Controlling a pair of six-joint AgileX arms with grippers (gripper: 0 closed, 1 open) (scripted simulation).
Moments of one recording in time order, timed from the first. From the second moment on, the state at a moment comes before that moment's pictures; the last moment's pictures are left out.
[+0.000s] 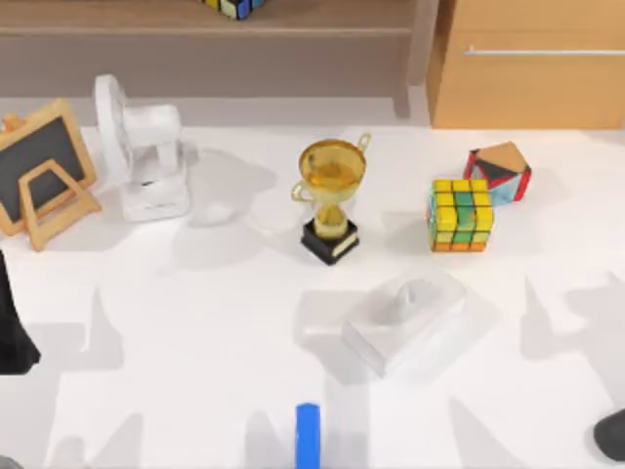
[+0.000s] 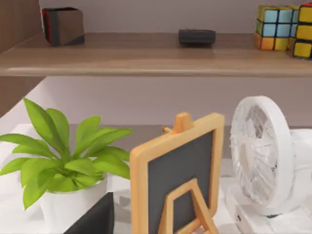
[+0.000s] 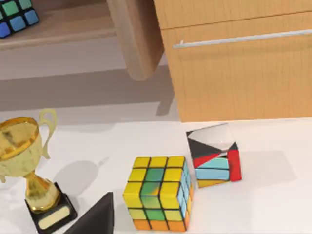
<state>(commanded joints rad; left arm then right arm) 0.00 0.00 0.00 0.00 0.00 0.00 0.29 0.34 0.28 -0.16 0.02 0.23</state>
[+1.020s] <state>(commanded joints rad) 0.00 0.00 0.00 0.00 0.00 0.00 1.06 1.81 1.29 -0.90 -0.05 1.06</state>
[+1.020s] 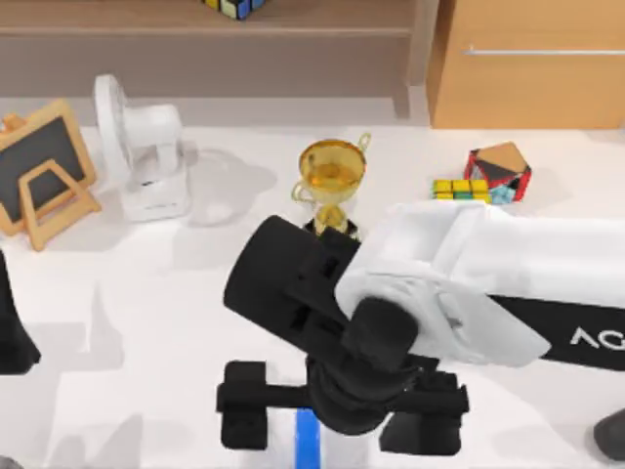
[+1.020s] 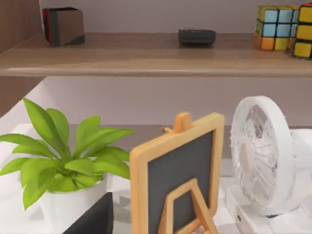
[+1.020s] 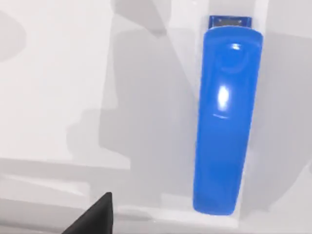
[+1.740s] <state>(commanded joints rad) 0.00 0.00 0.00 0.00 0.00 0.00 1.10 2.01 1.45 -0.99 0.01 1.10</state>
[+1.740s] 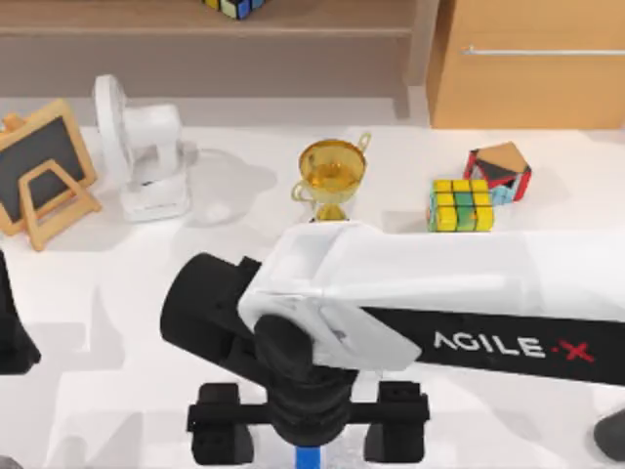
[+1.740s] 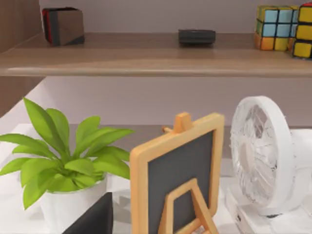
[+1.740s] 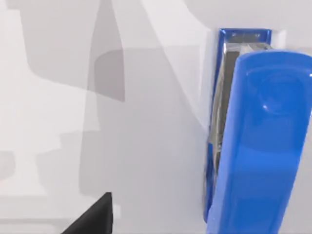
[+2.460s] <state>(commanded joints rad) 0.00 0.00 0.00 0.00 0.00 0.00 1.10 2.09 1.35 -0.82 0.01 1.11</state>
